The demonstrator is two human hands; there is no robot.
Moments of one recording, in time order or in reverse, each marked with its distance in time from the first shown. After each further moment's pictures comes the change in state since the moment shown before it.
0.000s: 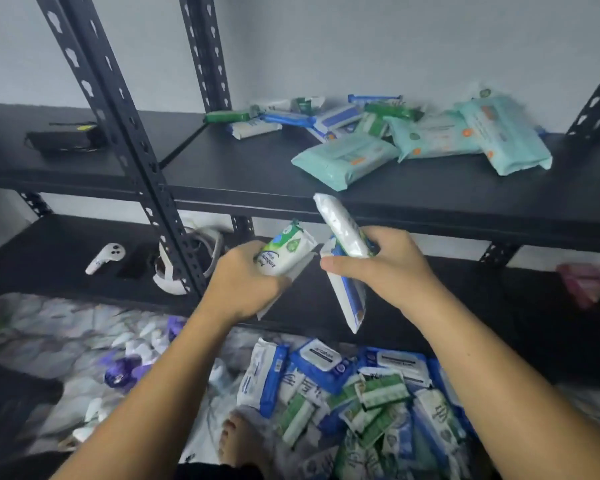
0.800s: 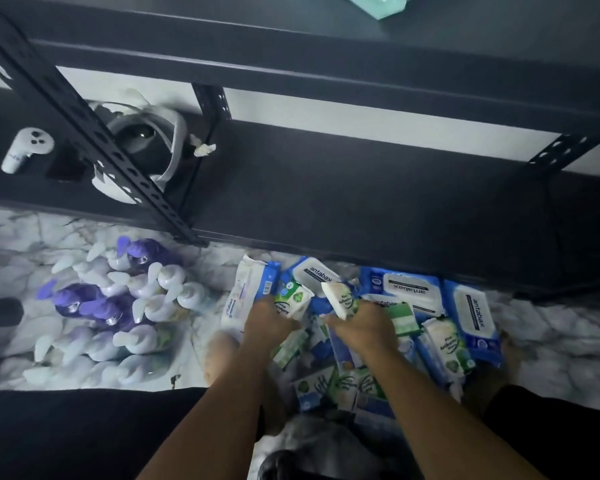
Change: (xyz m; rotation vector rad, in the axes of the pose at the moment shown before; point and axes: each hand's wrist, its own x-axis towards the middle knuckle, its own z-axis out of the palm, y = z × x) left_hand -0.029 -0.227 0.260 0.065 -0.433 -0.652; right_hand 0.005 0.316 0.132 -0.564 -0.089 0.780
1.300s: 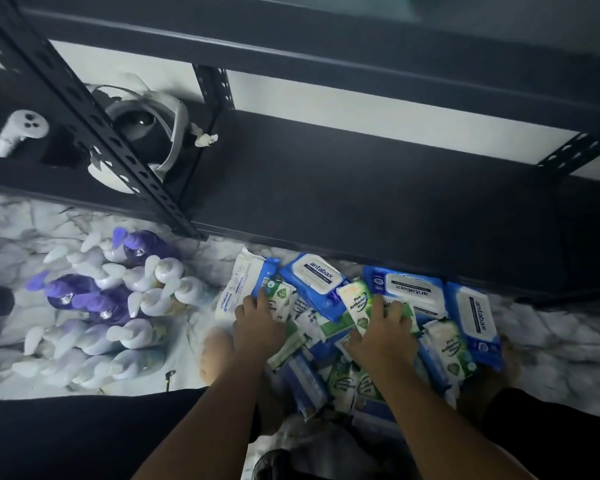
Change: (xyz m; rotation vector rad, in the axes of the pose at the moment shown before) left_hand 0.010 -0.030 0.011 0.285 0.037 0.052; right_hand 0.006 0.033 0.009 -0.433 0.140 -0.128
